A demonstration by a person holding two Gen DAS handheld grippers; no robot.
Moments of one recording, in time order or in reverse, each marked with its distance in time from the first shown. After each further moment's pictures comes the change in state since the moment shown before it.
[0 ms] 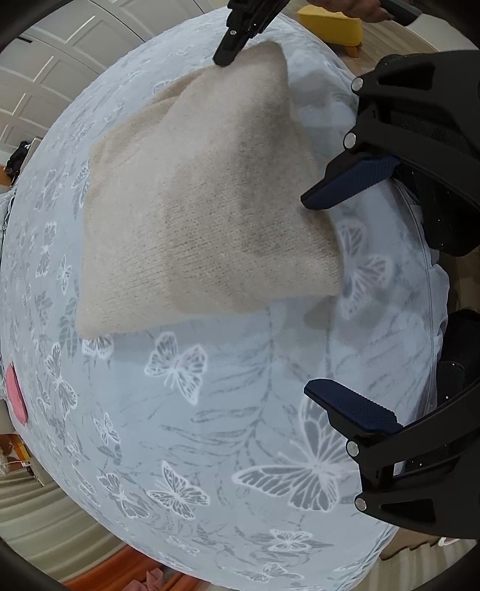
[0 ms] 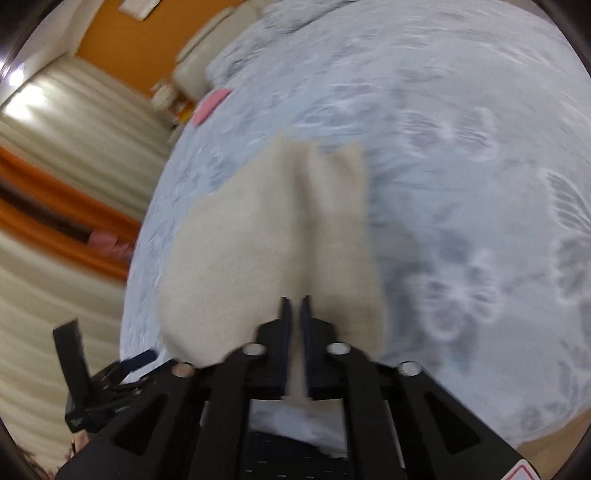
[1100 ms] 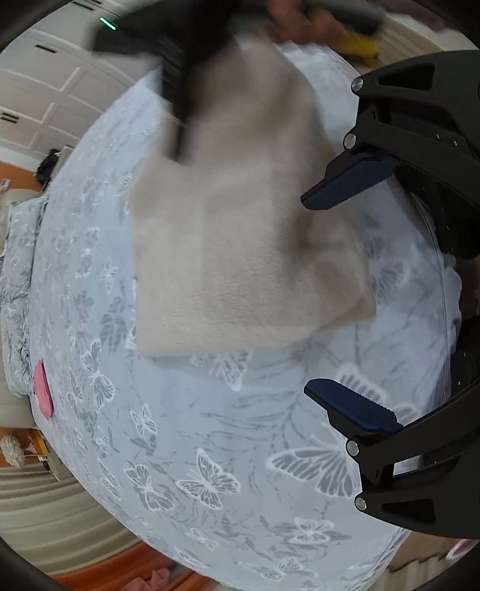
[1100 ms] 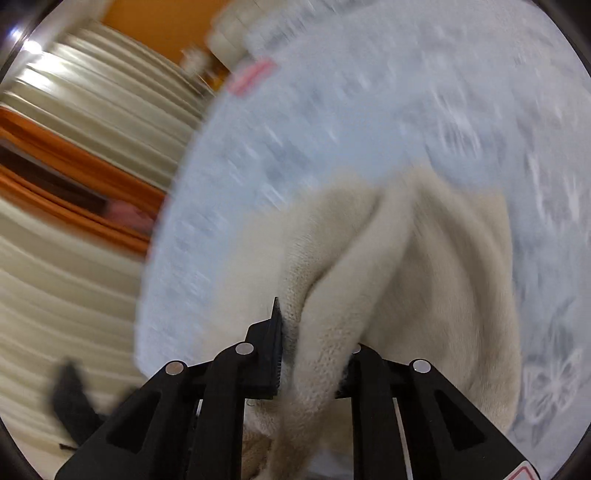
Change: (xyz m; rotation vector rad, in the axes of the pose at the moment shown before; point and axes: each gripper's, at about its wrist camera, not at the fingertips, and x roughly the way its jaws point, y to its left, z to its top) left arm -0.033 0.012 0.016 -0.012 -0.113 -0.037; right arm 0.039 0.119 0.067 -0.123 0.060 0.174
